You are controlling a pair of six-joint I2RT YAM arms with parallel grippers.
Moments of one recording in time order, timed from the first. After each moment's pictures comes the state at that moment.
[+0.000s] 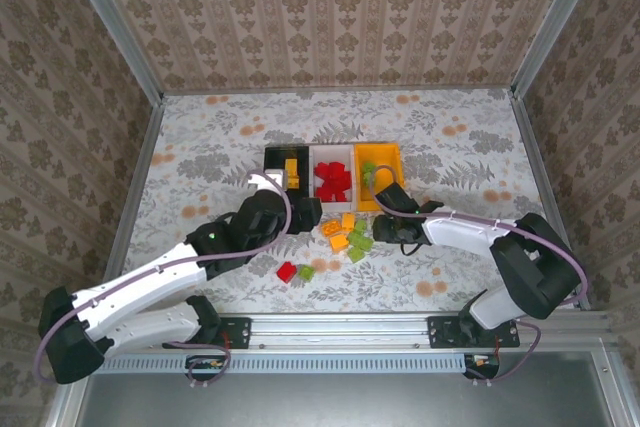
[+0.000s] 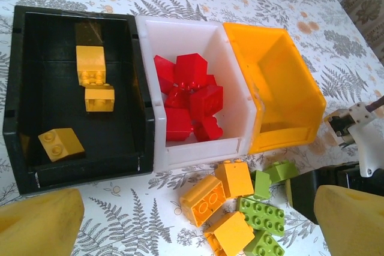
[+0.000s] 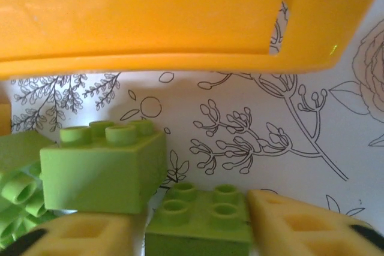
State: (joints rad) left arm -0.98 0.96 0.73 -0.35 -0.36 -0.67; right arm 0.60 1.49 0.69 -0.37 0.13 0.65
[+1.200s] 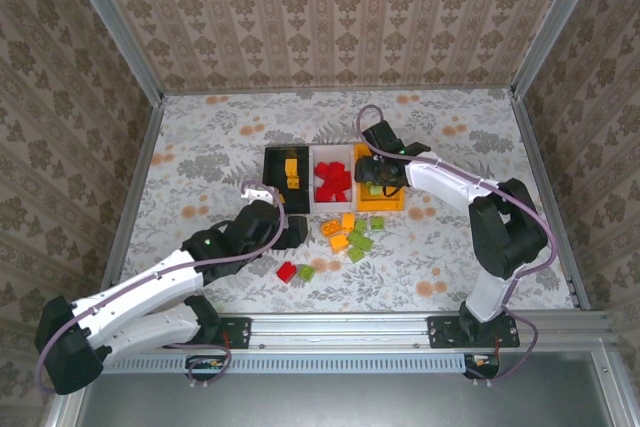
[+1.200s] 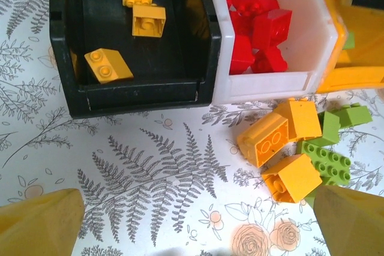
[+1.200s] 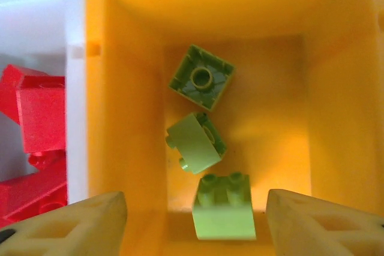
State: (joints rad) left arm -0.93 0.91 0.63 -0.50 -0.28 -0.69; right arm 0.48 1.76 1.25 -0.54 0.13 0.56
